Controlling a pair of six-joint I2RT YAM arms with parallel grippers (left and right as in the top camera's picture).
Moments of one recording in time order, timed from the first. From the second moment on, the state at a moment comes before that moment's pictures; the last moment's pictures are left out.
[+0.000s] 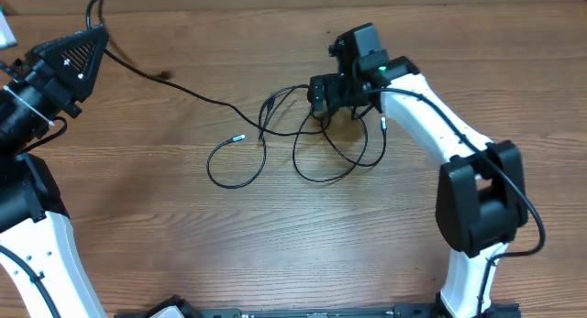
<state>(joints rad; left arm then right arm) 0.54 1.21 1.29 0.11 1.24 -0.78 0.37 2.07 1.63 -0.63 -0.11 0.19</state>
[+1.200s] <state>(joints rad) 0.94 1.21 1.29 0.24 1.32 -0.89 -0.09 2.23 1.69 -0.73 0.30 0.10</state>
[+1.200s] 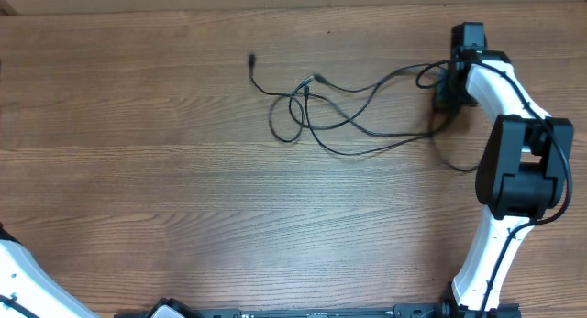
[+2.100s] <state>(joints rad) 0.23 1.23 1.30 -0.41 0.76 -0.80 -0.04 1.95 1.78 -0.91 -0.07 0.22</state>
